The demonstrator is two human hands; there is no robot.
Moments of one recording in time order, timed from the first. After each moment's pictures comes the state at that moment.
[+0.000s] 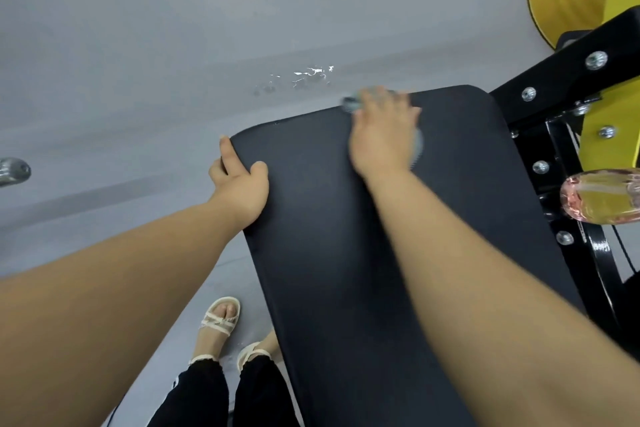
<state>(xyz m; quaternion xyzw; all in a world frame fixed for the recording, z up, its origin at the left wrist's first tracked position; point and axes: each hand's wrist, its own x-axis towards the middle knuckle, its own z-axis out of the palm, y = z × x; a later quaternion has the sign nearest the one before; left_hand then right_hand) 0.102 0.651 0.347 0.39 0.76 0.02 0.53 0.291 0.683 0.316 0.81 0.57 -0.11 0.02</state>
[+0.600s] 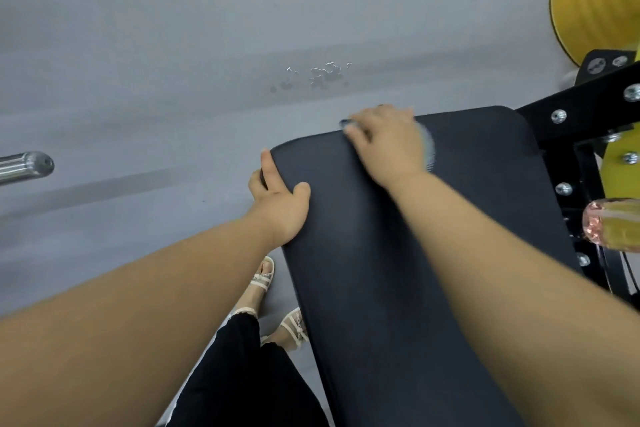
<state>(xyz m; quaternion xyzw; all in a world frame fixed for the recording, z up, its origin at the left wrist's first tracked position) 0.090 0.660 0.351 0.40 0.70 -0.03 0.59 0.258 0.704 0.325 0.73 0.67 -0.15 -0.02</state>
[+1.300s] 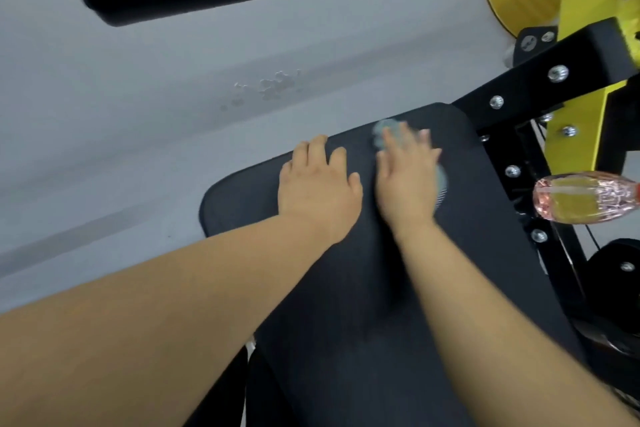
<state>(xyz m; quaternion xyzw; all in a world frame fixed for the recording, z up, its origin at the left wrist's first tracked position) 0.195 0.688 0.372 0.79 0.52 -0.09 0.31 0.334 0.652 0.315 0.86 0.50 -0.11 -0.06</state>
